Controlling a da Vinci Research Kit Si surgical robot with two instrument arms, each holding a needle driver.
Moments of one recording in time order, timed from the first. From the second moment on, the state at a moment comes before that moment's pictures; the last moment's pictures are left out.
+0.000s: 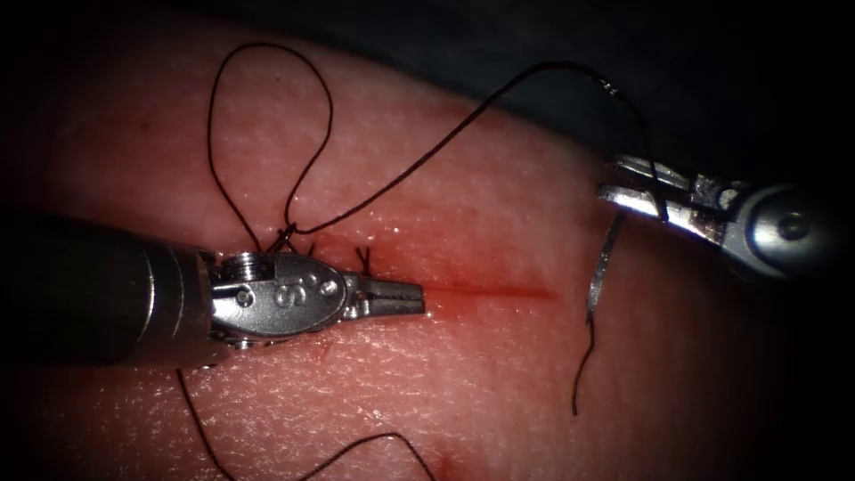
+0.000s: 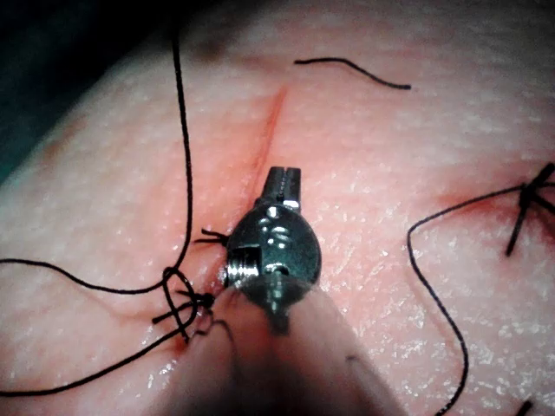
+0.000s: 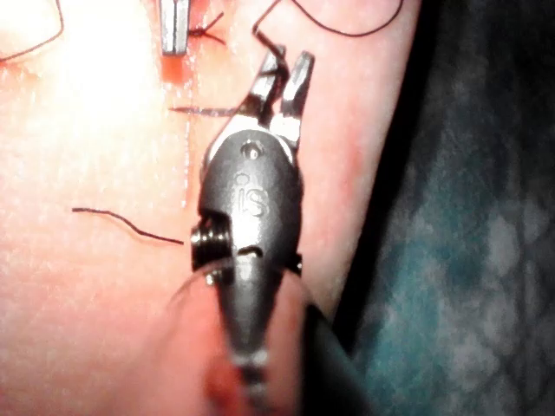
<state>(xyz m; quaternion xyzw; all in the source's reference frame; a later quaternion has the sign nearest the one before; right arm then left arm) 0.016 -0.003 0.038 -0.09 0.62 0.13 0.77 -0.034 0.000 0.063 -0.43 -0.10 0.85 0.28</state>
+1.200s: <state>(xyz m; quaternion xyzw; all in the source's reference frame) 0.019 -0.003 0.038 -0.18 0.64 0.02 0.75 -0.033 -0.003 0.072 -0.40 -0.08 0.87 0.28</state>
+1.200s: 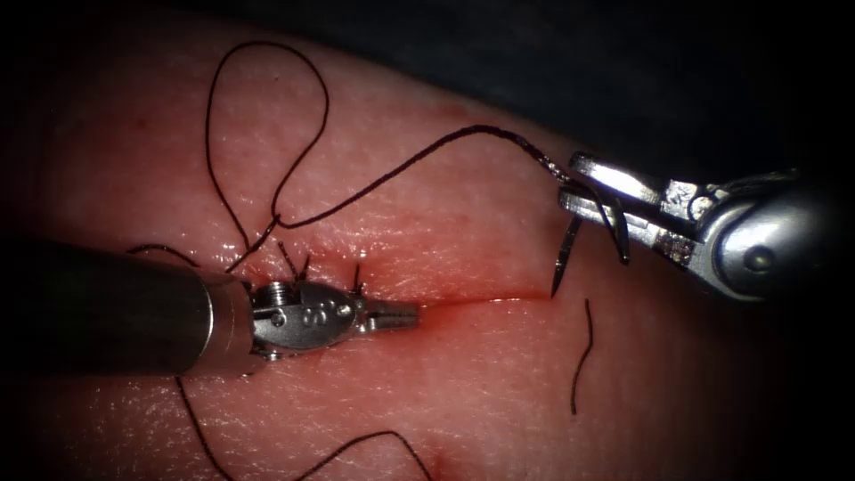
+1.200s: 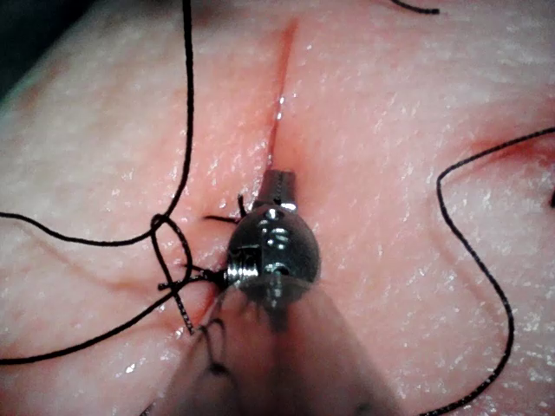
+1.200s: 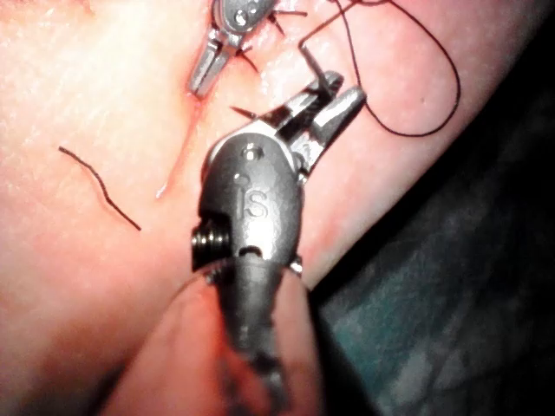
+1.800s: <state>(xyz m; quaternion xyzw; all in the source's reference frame) 0.024 -0.003 0.049 -0.21 0.65 -0.01 0.73 -0.033 -0.003 0.071 -0.40 -0.08 0.87 0.28</state>
